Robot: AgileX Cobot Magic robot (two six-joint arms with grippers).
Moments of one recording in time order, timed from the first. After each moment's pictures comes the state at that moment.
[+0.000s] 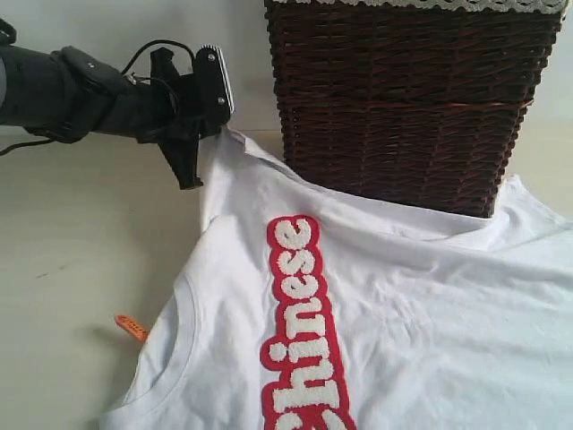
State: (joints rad) left arm -0.39 2.01 -1.37 -1.01 0.11 2.10; right arm 0.02 0.01 -0.01 0.03 0.33 -0.10
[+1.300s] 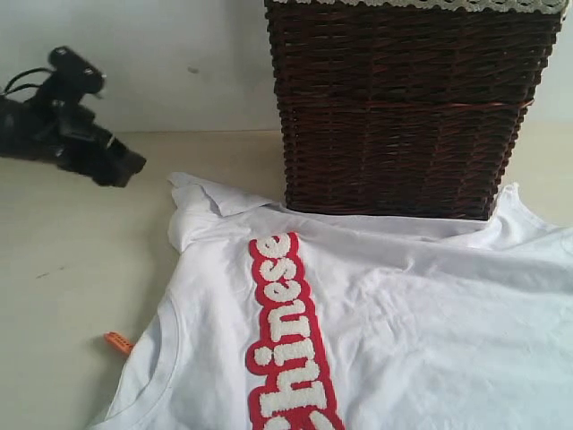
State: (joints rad) left arm -0.07 1.92 -1.15 -1.37 0.36 1.86; right arm 0.02 0.01 -0.01 0.04 0.33 -0.10
